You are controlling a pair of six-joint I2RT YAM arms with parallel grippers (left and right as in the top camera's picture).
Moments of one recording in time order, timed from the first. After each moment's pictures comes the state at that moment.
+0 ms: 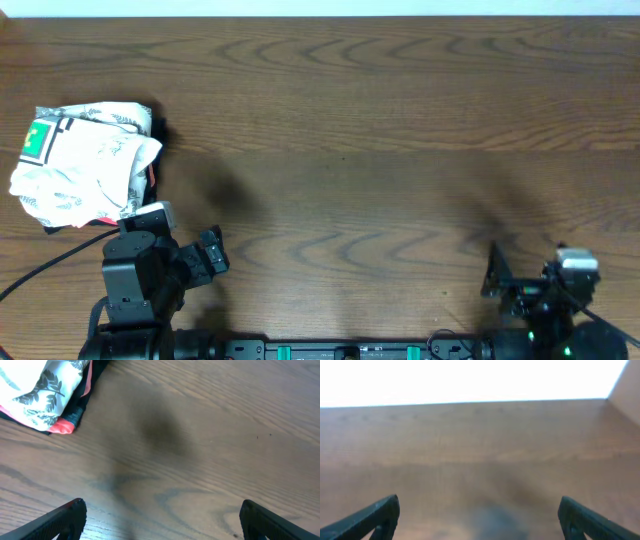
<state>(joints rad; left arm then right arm) 0.05 0.51 0.73 -1.02 0.07 -0.28 0.05 0.01 0.57 -0.84 0.06 0.08</state>
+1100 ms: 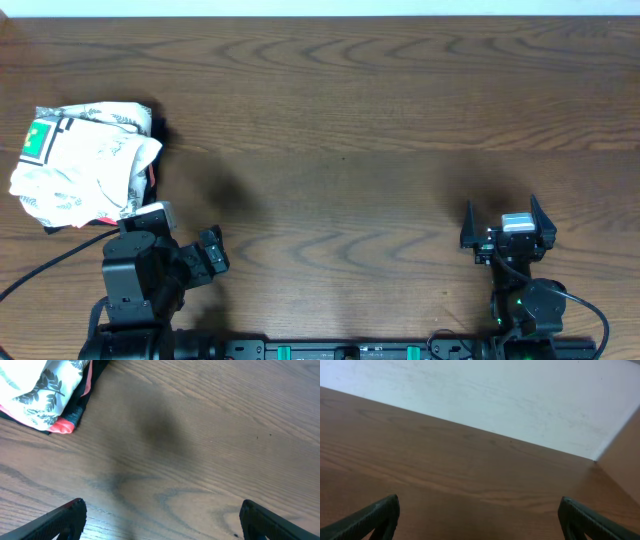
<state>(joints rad) 0.05 0.51 0.73 -1.02 0.07 -0.28 0.05 0.01 0.01 -0.06 0.06 -0.23</state>
